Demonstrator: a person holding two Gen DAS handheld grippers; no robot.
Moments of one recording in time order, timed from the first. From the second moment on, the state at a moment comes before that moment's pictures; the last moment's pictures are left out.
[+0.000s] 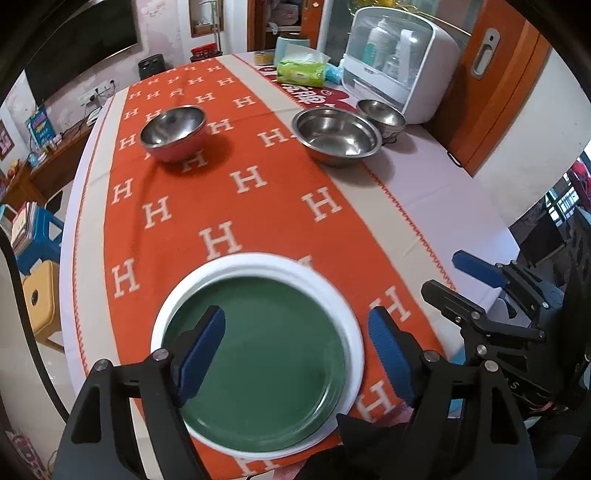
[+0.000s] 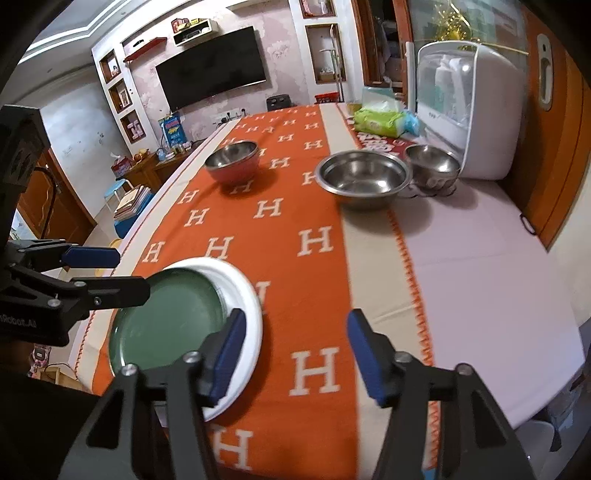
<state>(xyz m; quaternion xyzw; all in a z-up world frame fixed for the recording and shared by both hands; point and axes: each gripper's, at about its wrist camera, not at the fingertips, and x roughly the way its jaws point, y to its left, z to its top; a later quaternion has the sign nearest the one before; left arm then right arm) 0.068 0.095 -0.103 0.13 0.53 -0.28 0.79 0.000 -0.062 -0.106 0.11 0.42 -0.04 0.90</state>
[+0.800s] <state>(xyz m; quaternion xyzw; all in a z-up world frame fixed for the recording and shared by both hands) 0.136 -0.007 -0.082 0.10 0.53 -0.21 0.81 0.062 -0.183 -0.066 0.08 0.40 -0.02 0.91</state>
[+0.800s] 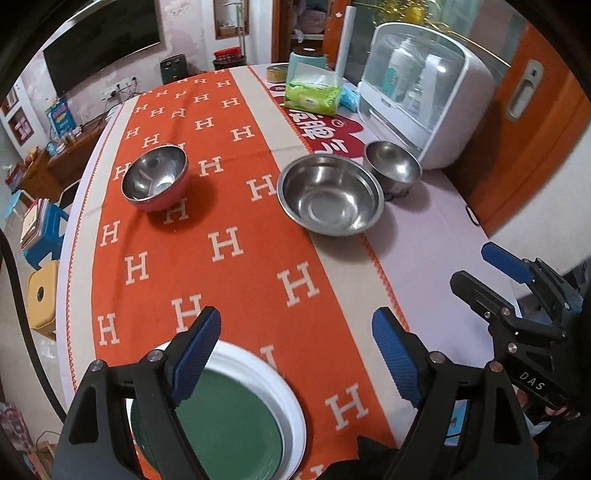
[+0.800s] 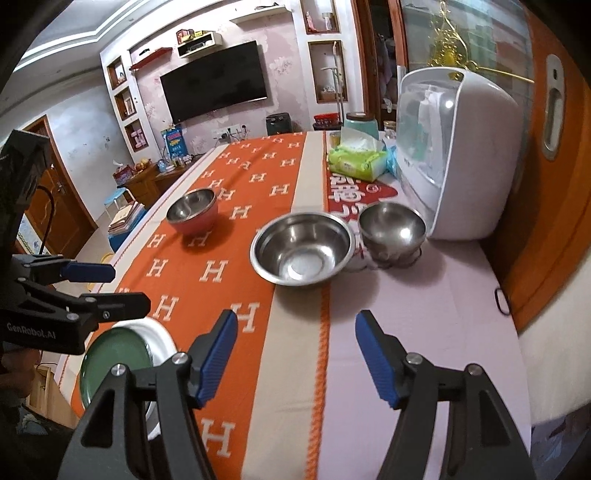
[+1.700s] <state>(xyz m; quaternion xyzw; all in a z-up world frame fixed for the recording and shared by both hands) 0.241 -0.052 -0.127 -0.02 0.58 -0.12 0.81 0.170 -0.256 -0.102 0.12 0.40 0.03 0.91</state>
